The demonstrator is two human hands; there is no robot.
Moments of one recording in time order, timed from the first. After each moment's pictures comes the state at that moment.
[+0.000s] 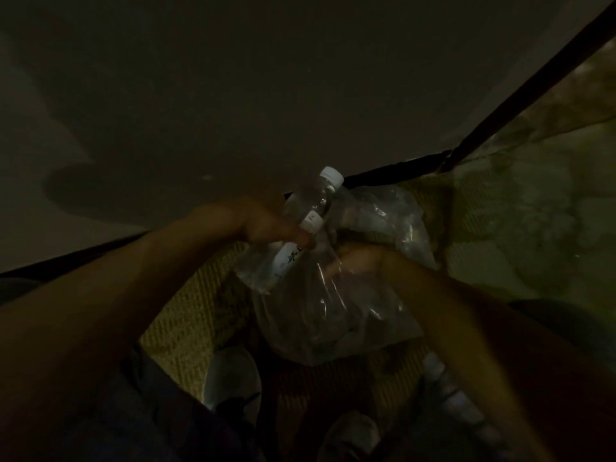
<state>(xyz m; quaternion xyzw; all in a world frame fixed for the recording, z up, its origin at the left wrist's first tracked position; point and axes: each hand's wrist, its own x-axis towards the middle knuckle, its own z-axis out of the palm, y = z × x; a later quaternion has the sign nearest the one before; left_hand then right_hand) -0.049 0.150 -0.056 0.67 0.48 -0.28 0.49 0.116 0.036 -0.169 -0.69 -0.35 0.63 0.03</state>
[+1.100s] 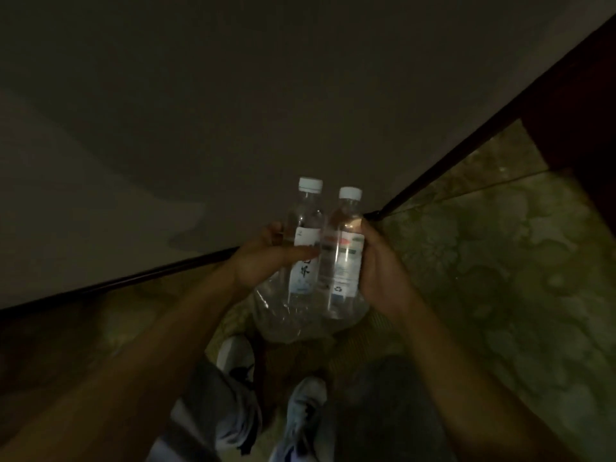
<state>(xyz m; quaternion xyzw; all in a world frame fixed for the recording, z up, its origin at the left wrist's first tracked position) -0.076 0.098 0.184 0.51 0.41 0.04 0.75 0.096 -0.001 0.180 -0.59 -0.06 0.61 0.53</state>
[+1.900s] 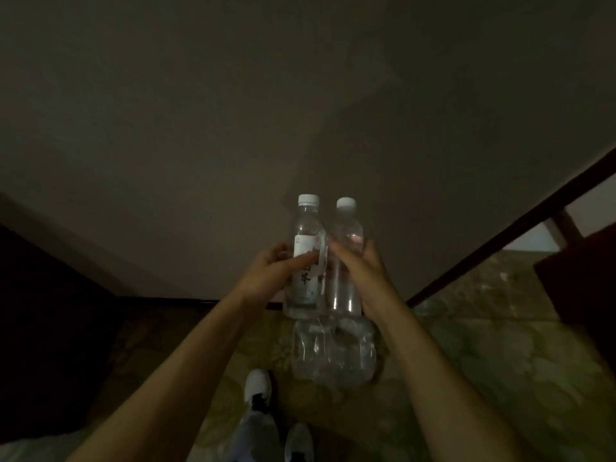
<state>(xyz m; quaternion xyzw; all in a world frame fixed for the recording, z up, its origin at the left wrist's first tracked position) -0.194 0.001 0.576 0.42 0.52 0.29 0.69 -0.025 -0.020 0.583 -0.64 -0.32 0.57 0.41</state>
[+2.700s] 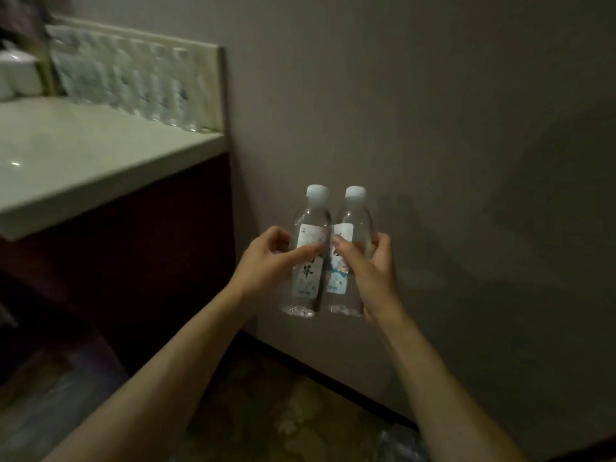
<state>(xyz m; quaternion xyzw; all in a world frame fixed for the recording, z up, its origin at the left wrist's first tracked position) -0.527 -0.145 0.736 0.46 0.57 0.54 0.41 -0.366 -0.090 0.724 -0.40 -0.52 0.55 0.51</state>
